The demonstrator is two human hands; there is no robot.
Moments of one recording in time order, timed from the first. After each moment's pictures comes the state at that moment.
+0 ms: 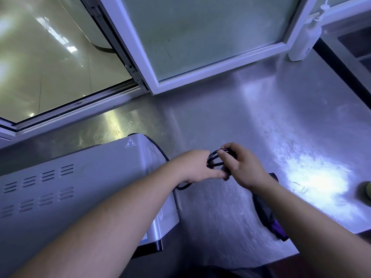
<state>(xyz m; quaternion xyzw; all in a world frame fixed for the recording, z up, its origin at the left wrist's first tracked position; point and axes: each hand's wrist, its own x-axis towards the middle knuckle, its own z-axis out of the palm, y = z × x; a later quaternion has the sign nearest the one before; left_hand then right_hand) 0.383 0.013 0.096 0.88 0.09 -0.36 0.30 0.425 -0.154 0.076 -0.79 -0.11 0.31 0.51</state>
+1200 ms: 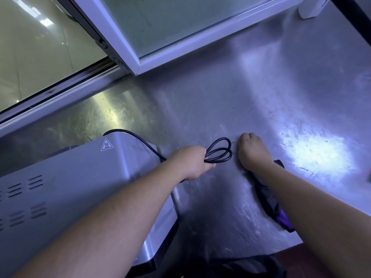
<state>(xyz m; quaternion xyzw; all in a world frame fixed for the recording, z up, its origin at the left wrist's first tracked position) 0.402 0.022 0.023 0.89 0.10 -0.40 0.20 0.485 -0.178 -0.091 -0.94 -0.19 0.26 0.13</state>
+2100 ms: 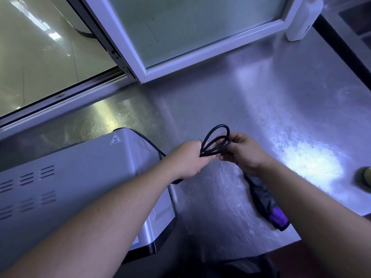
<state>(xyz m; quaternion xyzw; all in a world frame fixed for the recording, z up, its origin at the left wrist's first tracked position) 0.381 0.018 0.070 0.88 0.14 -0.26 0.36 0.463 -0.156 0.025 -0.58 0.02 0.44 0.68</state>
